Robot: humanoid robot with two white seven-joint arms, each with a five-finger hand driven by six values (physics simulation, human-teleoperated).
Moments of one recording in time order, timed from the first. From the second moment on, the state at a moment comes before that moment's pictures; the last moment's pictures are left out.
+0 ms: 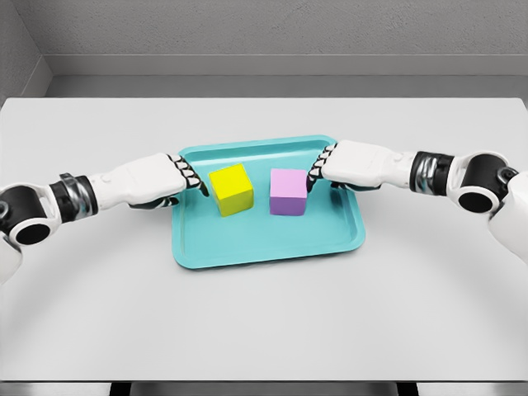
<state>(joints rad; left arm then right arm) -0.50 0.64 -0.55 -1.44 -0.70 -0.61 -0.33 -0.71 -0.63 0.77 -1.35 0.60 -0.61 0.37</state>
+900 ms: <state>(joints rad) -0.48 0.54 -0.57 -1.57 -0.68 -0.59 -0.40 -0.69 -0.62 0.77 -1.35 0.57 -0.60 0.34</state>
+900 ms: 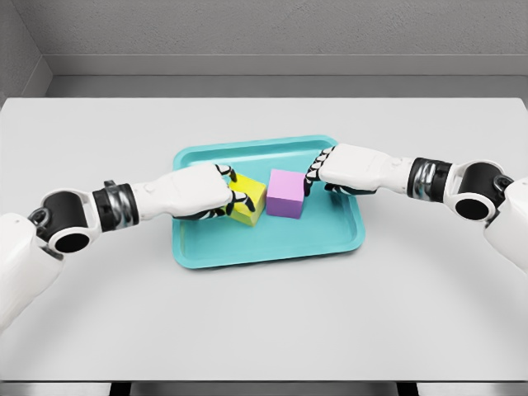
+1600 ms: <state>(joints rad) -0.42 0.61 -0.49 -1.60 -0.70 -0.61 -0.41 -0.68 -0.63 0.81 -1.37 0.61 -0.61 0.34</state>
